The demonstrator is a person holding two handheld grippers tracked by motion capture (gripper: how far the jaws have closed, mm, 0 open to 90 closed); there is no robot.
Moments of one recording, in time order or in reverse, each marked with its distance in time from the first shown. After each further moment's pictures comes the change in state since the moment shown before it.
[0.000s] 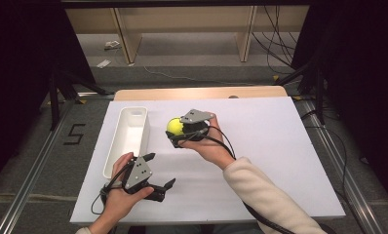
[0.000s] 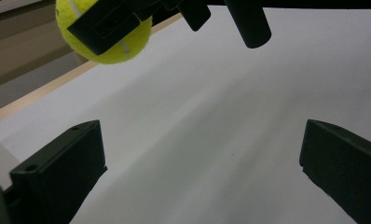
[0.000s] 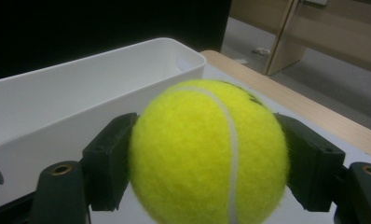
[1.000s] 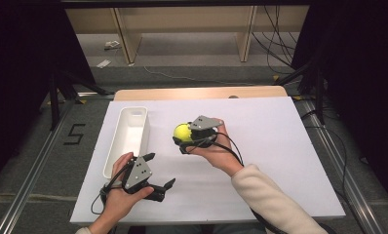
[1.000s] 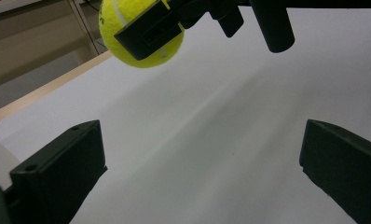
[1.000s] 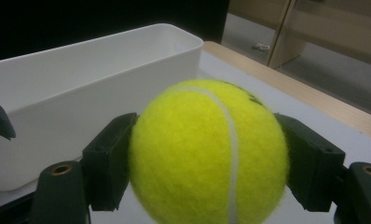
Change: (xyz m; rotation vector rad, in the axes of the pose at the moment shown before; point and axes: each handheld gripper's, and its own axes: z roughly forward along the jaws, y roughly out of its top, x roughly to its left) left arm 0.000 0.000 0.000 0.002 -0.001 0.001; right arm -0.004 -0.021 -0.017 0.004 0.002 0.011
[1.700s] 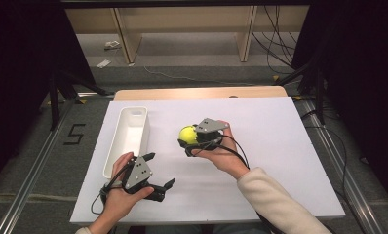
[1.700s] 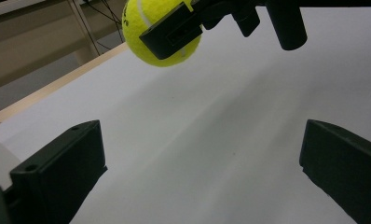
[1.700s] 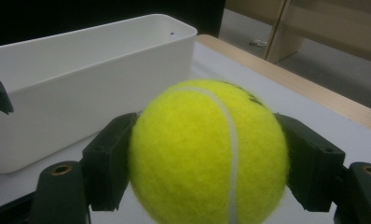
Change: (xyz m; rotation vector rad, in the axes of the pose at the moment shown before) left arm 0.000 0.000 0.000 -0.001 0.002 0.010; right arm -0.005 -0.011 -0.011 0.009 -0.010 0.000
